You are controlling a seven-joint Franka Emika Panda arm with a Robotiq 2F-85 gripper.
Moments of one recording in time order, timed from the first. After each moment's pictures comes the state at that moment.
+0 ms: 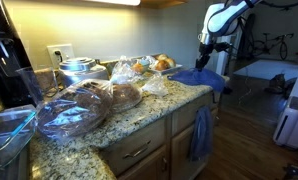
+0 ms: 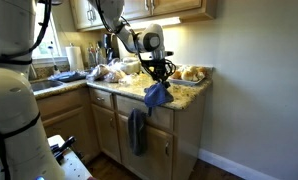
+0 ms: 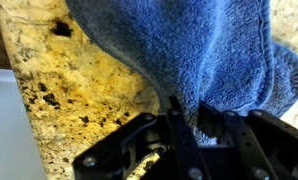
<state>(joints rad) -0.03 0.30 0.01 -1.91 -0.03 2.42 -0.18</state>
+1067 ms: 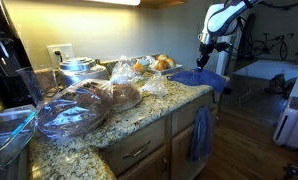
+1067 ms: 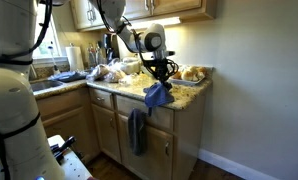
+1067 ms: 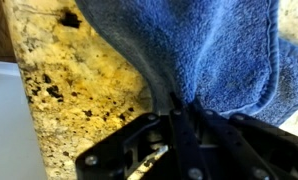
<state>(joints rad) -0.04 0.31 0.01 -1.89 -0.02 2.42 -0.25</state>
